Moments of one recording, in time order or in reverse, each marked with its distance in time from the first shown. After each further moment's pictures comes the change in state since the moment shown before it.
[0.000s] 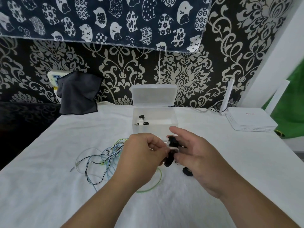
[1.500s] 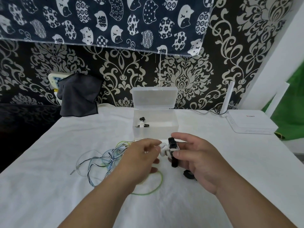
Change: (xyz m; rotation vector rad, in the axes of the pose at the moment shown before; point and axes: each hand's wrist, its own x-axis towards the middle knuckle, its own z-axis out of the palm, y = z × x) left_hand 0.016 -0.021 0.001 -0.194 -0.079 -0.208; right_hand 0.016 0.007 -0.002 0.380 0.087 0.152
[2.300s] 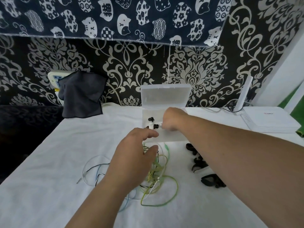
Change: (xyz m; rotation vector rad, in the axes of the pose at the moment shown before) left_hand 0.023 -0.001 -0.050 0.561 0.133 0.335; right_hand 0.188 -0.025 0.061 -1.479 0.025 0.057
